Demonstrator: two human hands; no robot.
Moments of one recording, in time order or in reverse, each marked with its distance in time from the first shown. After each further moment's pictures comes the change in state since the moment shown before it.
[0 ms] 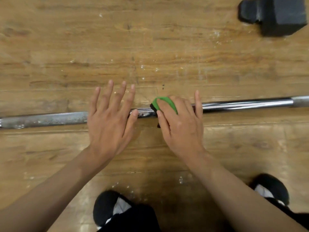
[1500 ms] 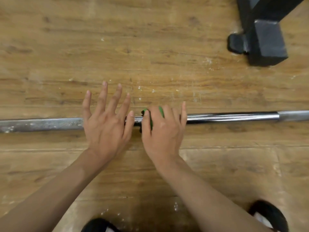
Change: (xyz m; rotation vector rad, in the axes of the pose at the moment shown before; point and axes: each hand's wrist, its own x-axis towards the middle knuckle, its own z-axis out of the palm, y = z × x) left_hand 0.036 0.000 0.020 0.089 0.176 -0.084; right_hand 0.038 -0.030 0.026 0.030 0.137 0.187
